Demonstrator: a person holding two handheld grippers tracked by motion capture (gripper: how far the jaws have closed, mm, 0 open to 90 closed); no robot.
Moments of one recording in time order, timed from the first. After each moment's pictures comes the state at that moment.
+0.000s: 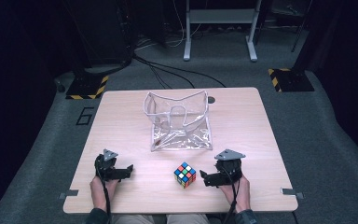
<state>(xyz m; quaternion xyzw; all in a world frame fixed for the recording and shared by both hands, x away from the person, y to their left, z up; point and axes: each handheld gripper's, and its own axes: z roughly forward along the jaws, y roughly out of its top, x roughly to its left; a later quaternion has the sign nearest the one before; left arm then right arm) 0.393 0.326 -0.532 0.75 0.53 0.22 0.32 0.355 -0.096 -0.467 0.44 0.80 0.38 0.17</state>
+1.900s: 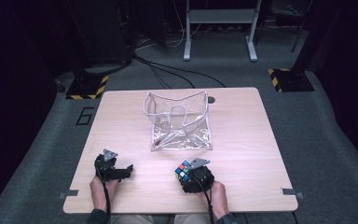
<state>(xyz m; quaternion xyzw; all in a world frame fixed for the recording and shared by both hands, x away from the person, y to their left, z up) 0.393 0.326 -0.531 0.75 0.53 0.23 0.32 0.357 -0.021 -0.510 0.38 0.85 0.34 0.13</state>
